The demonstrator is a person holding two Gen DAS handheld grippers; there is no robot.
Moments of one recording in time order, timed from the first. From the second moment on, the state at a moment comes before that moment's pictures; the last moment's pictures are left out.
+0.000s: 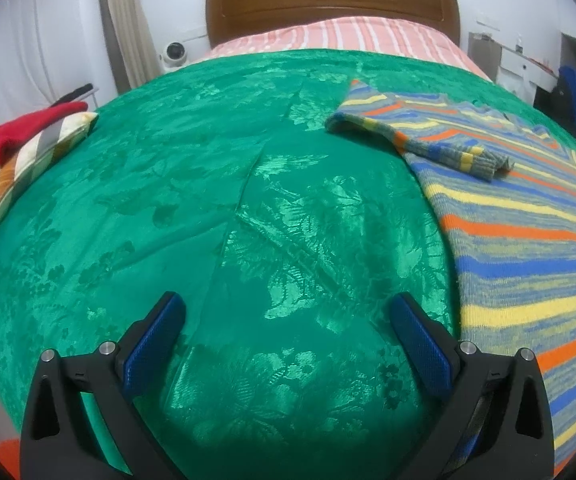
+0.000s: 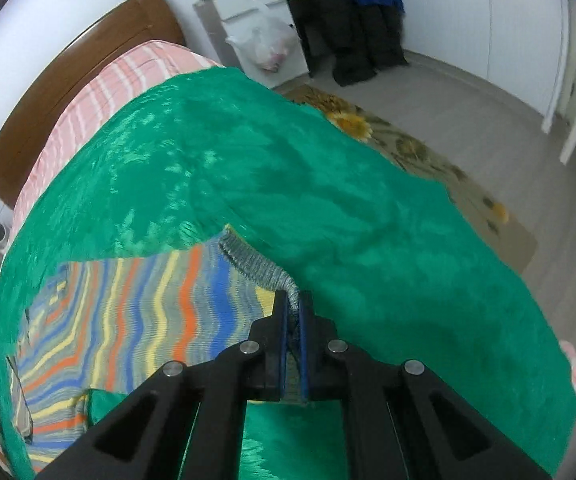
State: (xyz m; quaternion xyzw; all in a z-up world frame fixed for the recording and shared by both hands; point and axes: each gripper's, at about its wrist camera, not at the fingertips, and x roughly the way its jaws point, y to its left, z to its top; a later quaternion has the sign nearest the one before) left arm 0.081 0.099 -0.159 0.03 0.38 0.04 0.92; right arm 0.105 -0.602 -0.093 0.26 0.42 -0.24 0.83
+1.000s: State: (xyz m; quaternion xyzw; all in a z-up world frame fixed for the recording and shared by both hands) left arm 0.106 -0.008 -0.053 0.24 0.34 -0.16 0.90; right arm -0.009 -0.447 -0.121 0.11 0.38 -0.08 0.92
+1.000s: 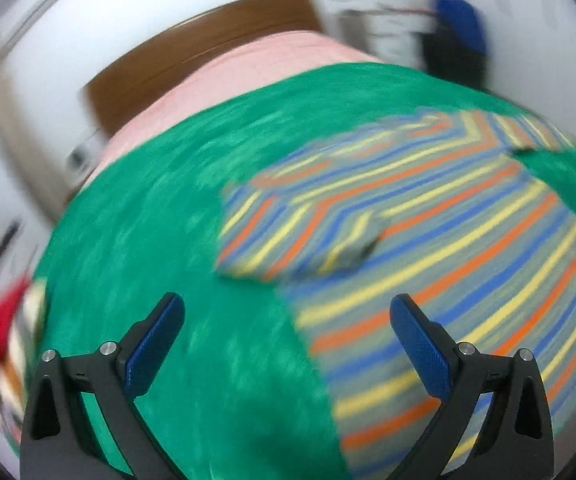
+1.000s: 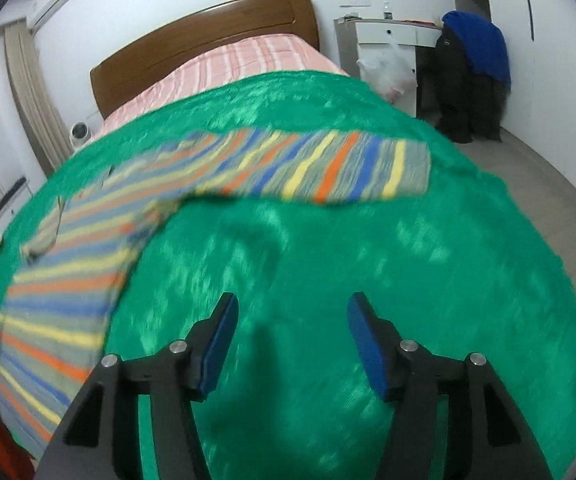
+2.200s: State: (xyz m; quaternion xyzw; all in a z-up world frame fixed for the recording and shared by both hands) left arm 0.202 0.278 -0.143 -0.20 0.45 0.17 0.85; right arm -0.004 -0.427 -0.136 0.07 0.37 -0.11 0.92
